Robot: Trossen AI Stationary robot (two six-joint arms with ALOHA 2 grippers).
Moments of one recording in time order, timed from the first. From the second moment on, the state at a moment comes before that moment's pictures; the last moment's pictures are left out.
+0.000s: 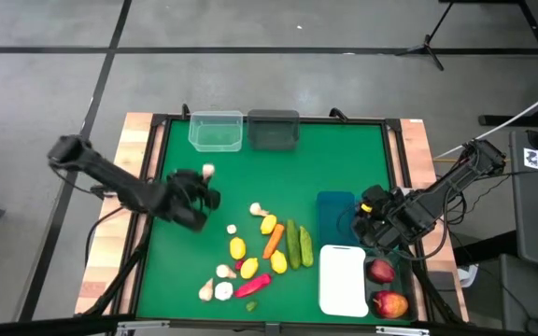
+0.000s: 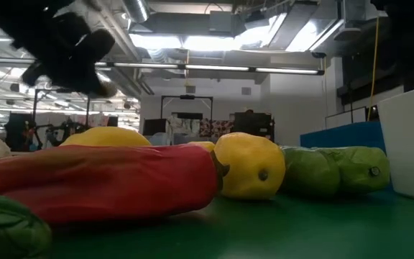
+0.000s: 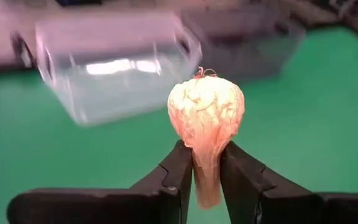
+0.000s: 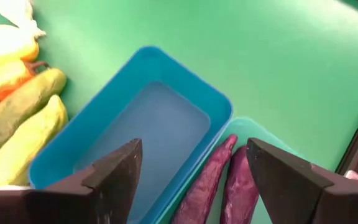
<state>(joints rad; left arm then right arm) -0.35 1.18 0.66 -0.80 -1.07 -1.46 0.67 1.23 1.04 -1.36 0.59 1.58</state>
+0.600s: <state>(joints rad) 0.52 0.96 0.66 -0.24 -0.54 -0.29 0.67 1.23 1.04 -1.35 0.64 1.56</state>
